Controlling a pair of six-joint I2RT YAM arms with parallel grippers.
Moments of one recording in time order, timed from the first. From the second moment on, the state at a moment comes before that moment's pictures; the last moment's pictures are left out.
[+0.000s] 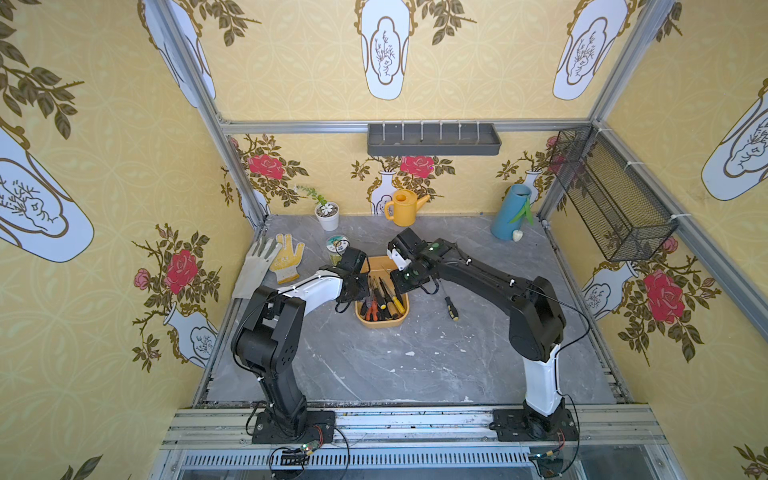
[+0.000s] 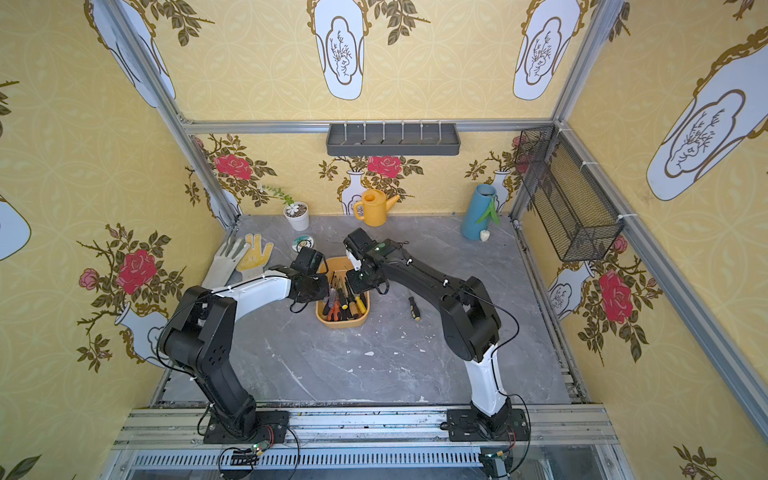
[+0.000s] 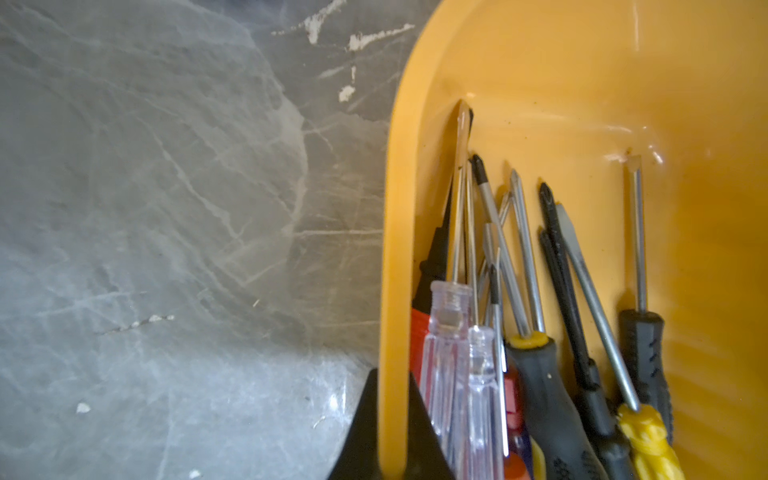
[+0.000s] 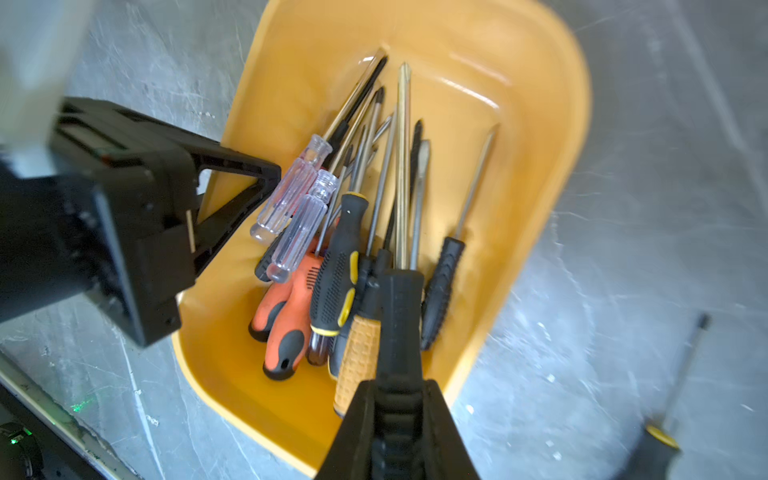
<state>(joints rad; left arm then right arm) -0.40 1.78 1.08 -0.47 -0.04 -0.53 0.71 1.97 1.71 -0.85 -0.10 0.28</state>
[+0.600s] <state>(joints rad) -0.40 1.78 1.06 -0.43 -0.04 -0.53 0.41 1.60 1.22 -0.79 0.07 0.30</state>
